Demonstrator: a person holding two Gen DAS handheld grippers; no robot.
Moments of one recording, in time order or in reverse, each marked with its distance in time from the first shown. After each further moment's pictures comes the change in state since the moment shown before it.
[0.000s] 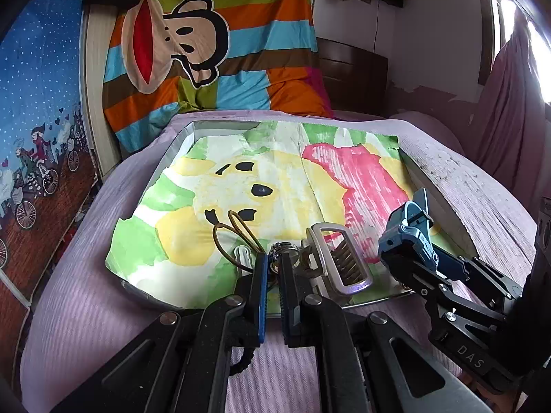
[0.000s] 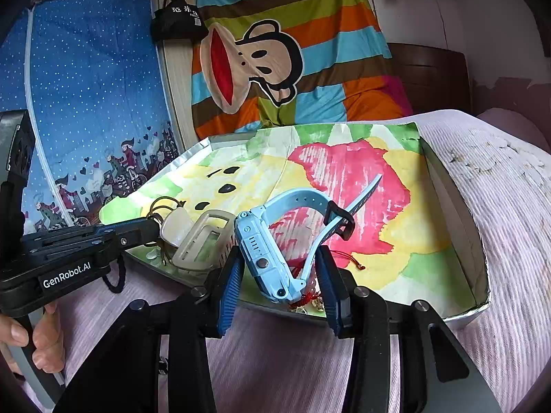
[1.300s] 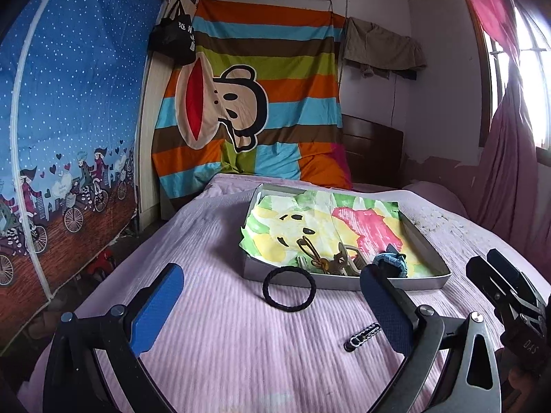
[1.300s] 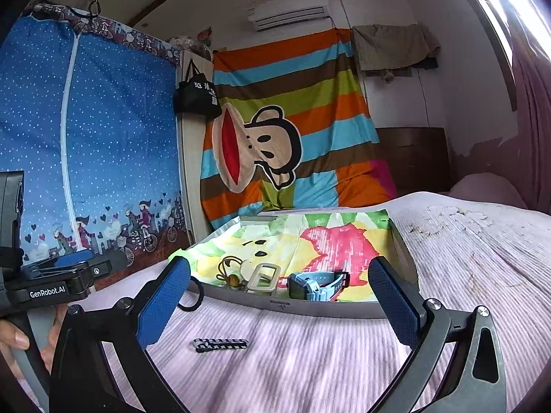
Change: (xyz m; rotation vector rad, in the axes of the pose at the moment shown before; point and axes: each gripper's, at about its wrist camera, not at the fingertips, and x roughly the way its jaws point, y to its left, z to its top) left arm -0.138 0.046 -0.065 -0.091 -0.323 0.081; right arm -0.151 0.050 -0.025 -0.055 -0.366 -0.046
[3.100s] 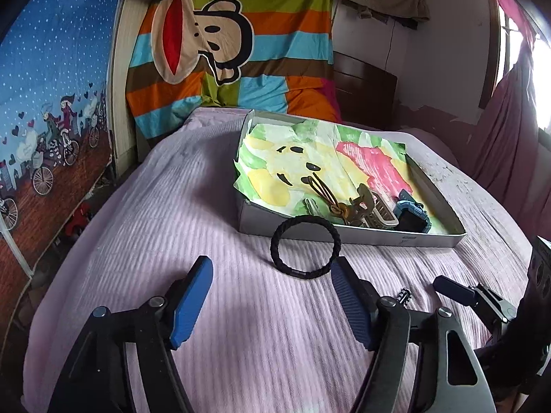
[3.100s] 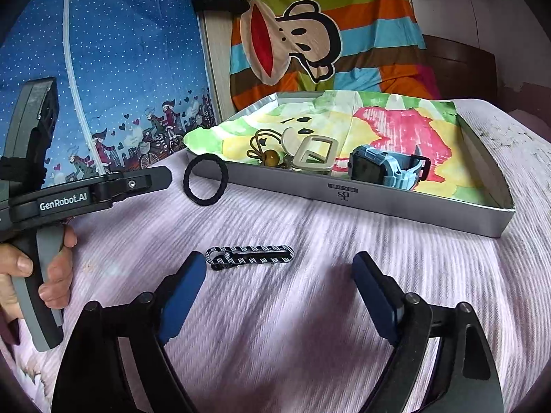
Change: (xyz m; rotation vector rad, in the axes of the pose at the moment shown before) left arm 0.077 0.025 -0.006 -0.021 0.310 -0.108; right arm 0.088 0.023 -0.060 -0.029 0.458 0.155
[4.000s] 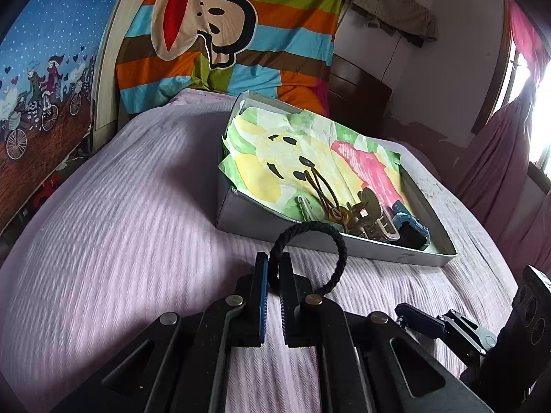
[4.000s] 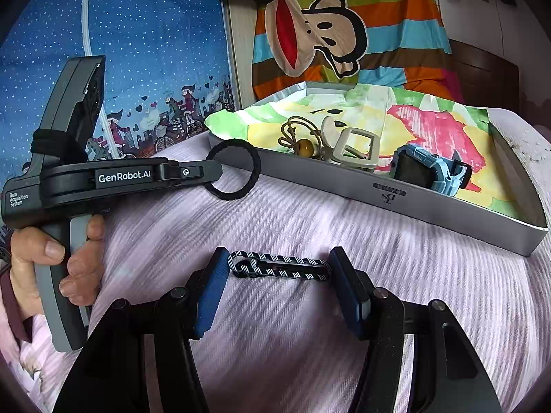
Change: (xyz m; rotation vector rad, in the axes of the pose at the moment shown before) left arm 0.036 0.009 -0.007 -0.117 0.005 -0.126; right arm 0.023 0.014 0.001 -0.071 0.031 0.058
